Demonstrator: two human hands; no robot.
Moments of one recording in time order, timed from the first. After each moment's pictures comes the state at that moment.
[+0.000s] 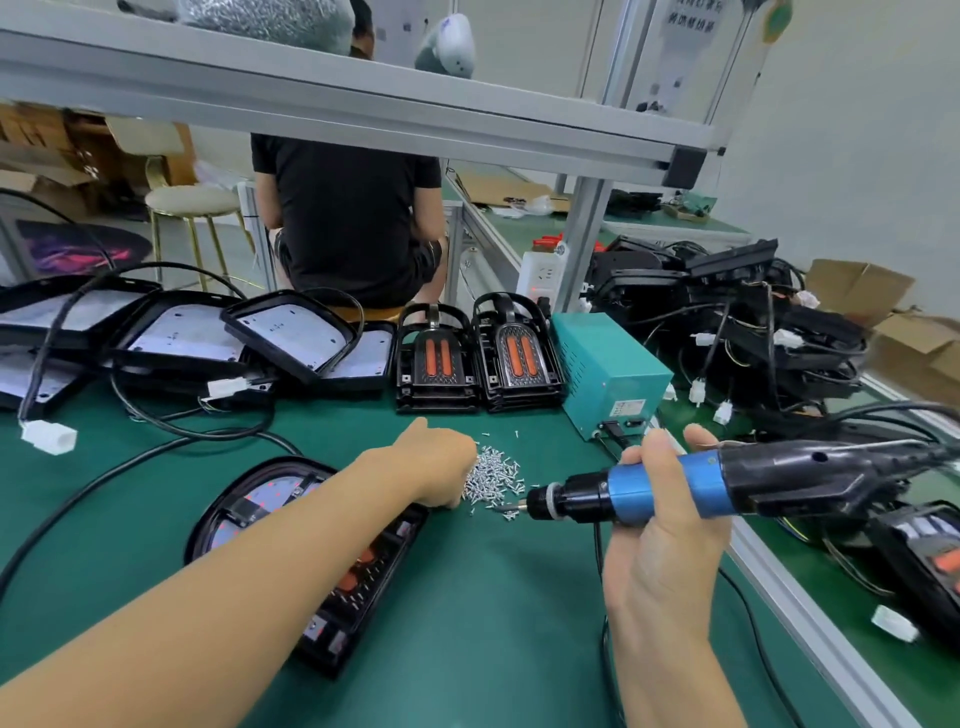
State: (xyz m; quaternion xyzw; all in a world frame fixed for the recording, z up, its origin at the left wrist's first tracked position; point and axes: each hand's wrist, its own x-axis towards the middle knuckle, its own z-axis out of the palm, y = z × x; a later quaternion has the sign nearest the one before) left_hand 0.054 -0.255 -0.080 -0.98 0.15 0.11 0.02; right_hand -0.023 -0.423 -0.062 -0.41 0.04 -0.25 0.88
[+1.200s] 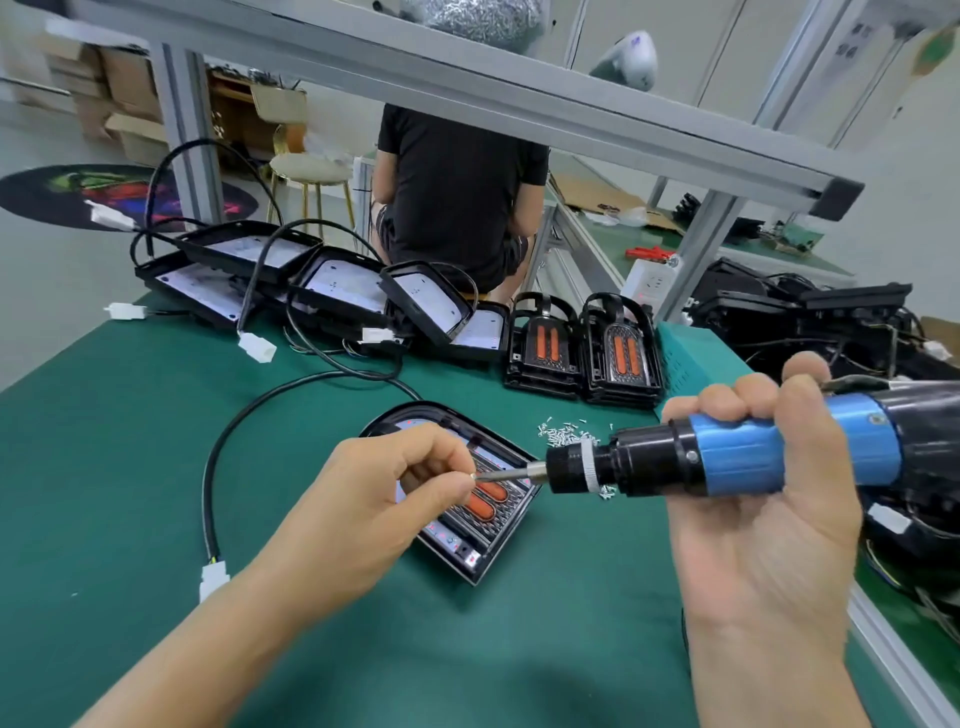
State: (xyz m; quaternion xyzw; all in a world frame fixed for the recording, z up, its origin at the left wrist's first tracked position) left_hand -0.154 -0.173 -0.053 -0.83 0.06 -0.19 -0.53; right_hand -0.093 -0.362 -0.008 -0.33 -0.20 -0.09 0.92
